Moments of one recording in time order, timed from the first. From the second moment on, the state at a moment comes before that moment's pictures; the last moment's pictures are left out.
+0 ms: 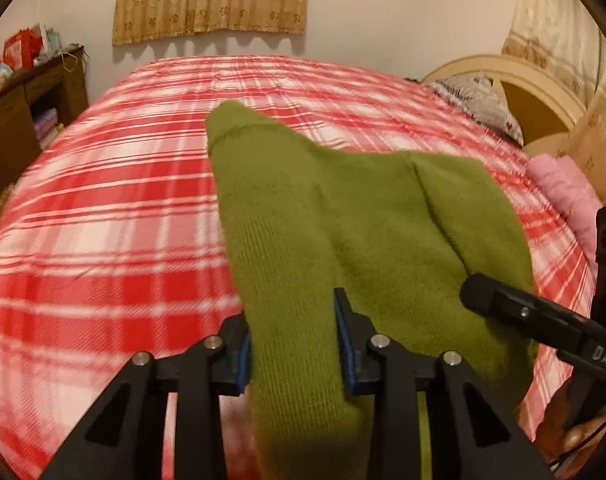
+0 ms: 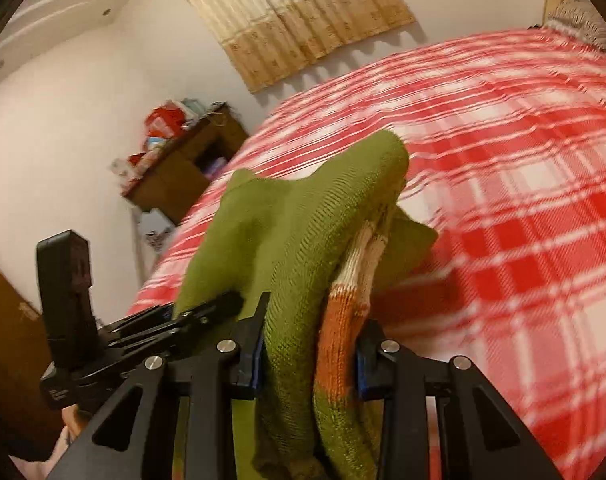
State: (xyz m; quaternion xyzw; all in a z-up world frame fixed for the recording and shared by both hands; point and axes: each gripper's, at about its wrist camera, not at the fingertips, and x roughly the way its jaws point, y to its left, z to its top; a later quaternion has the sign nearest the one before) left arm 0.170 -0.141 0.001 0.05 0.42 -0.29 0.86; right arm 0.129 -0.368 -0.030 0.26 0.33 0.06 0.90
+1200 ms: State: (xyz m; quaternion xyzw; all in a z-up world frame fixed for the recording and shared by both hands) left arm 0.112 -0.092 -0.015 0.06 0.39 -0.26 0.88; right arm 0.062 -0.279 -0.042 0.18 0.33 0.00 0.93
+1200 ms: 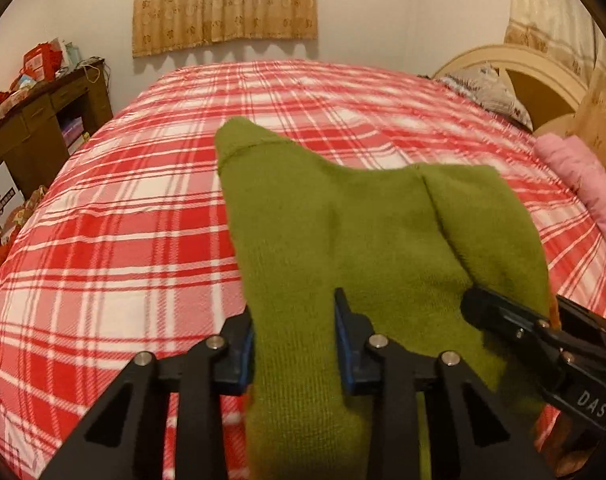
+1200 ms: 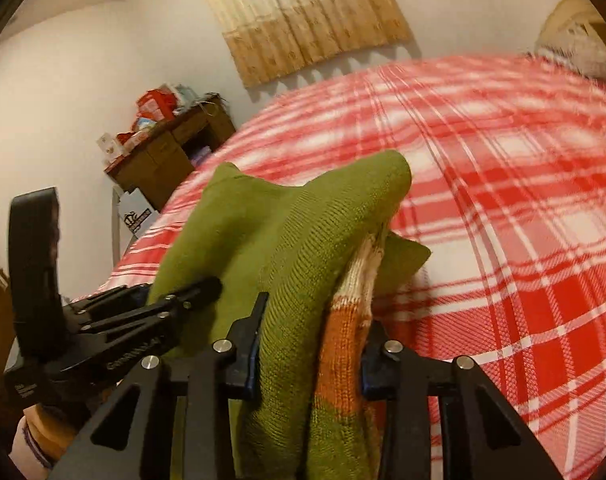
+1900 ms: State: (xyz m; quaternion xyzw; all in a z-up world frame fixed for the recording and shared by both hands) left arm 0.087 0.083 0.013 0.01 0.36 -0.10 0.93; right arm 0.077 -0.105 0.008 0.11 0.30 0.17 0.93
